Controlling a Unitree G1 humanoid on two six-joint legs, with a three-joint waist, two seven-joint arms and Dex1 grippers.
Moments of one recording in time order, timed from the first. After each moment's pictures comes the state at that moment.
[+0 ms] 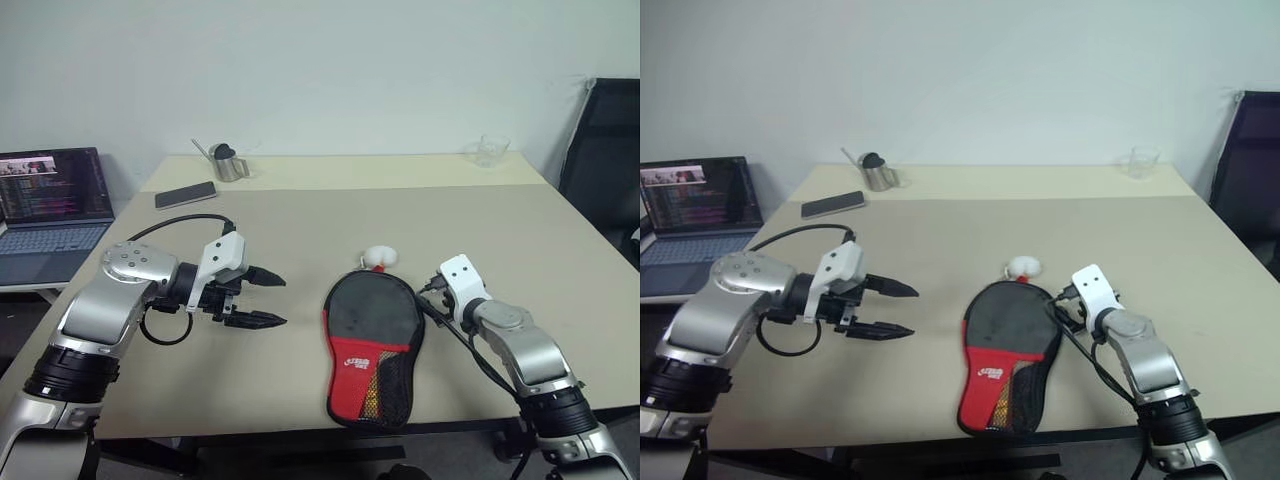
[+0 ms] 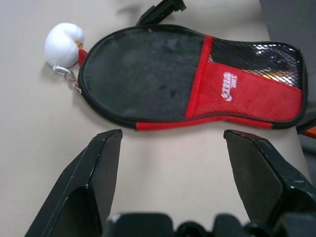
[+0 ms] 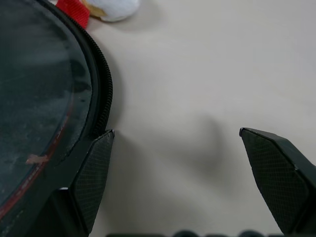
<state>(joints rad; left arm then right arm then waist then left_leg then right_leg) -0.58 0.91 -0.08 -0.01 -0.33 0.38 -1.41 -0.46 -0.38 0.12 -0.05 0.01 0.77 0.35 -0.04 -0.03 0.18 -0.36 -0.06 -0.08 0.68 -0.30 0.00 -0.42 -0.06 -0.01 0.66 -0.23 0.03</state>
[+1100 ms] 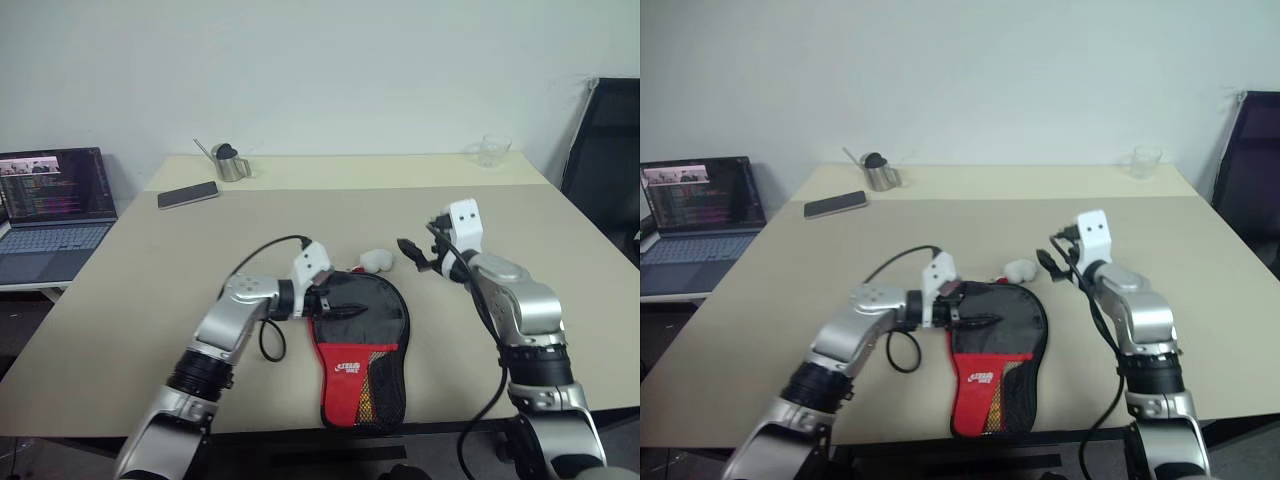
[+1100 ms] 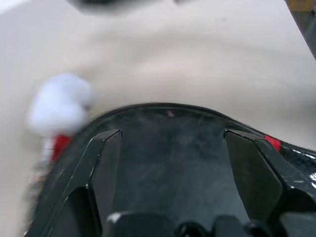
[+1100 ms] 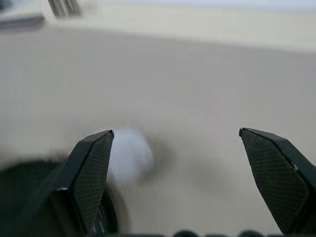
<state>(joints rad) -0.65 0.37 -0.25 0.21 -0.17 0.36 -0.99 -0.76 -0.24 -0.09 0.07 0.18 0.77 0.34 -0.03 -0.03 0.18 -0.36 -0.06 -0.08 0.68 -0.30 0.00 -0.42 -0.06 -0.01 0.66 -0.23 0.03</state>
